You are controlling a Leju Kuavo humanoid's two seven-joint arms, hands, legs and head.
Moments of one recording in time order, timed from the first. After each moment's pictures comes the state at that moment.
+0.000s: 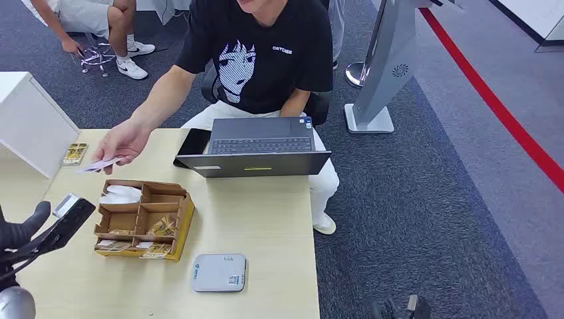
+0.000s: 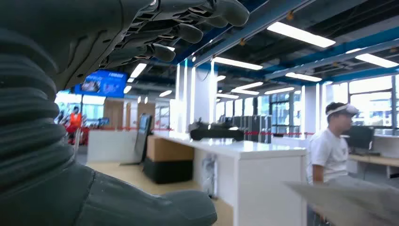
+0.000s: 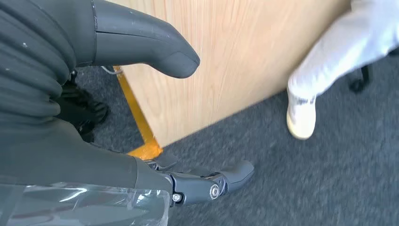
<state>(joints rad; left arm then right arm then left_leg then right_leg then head) -0.18 0.05 0.12 -1.78 -1.35 -0.03 -0.07 -0.17 0.23 -1.12 -0.48 0.39 0.25 -0.50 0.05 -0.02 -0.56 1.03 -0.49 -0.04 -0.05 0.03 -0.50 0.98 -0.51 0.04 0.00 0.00</state>
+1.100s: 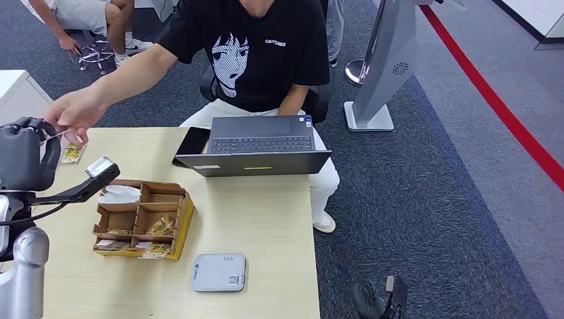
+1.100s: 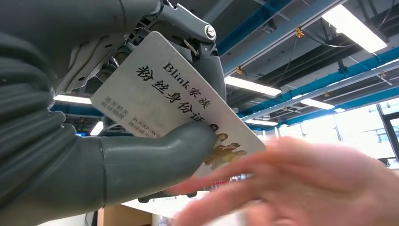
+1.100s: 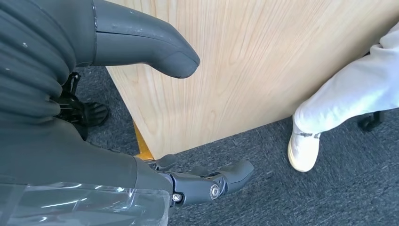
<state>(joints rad) -0.40 0.18 -0.08 -1.57 -1.46 0.05 -0.07 -0.18 0.21 -0.90 -0.40 0.32 0.19 -0.53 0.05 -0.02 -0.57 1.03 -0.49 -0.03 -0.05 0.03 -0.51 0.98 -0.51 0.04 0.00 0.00</state>
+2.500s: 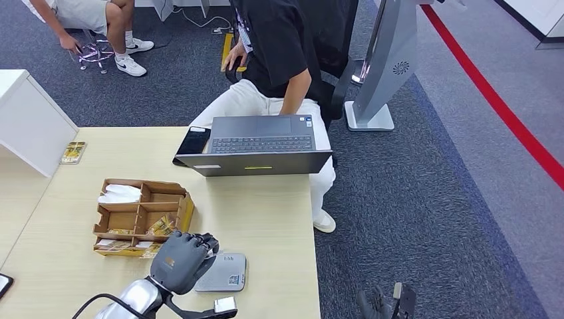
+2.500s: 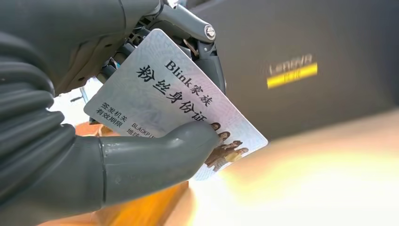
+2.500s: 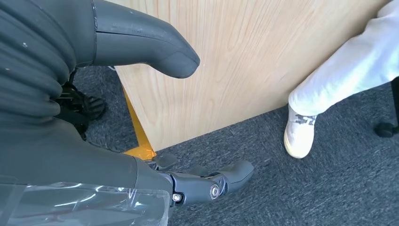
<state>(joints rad) -0.06 0.17 -0.69 -1.49 -1.31 0.11 -0.18 -0.15 0.19 -0.88 -0.42 0.27 0.19 -0.56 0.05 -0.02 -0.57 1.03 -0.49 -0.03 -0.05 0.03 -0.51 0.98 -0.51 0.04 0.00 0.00</state>
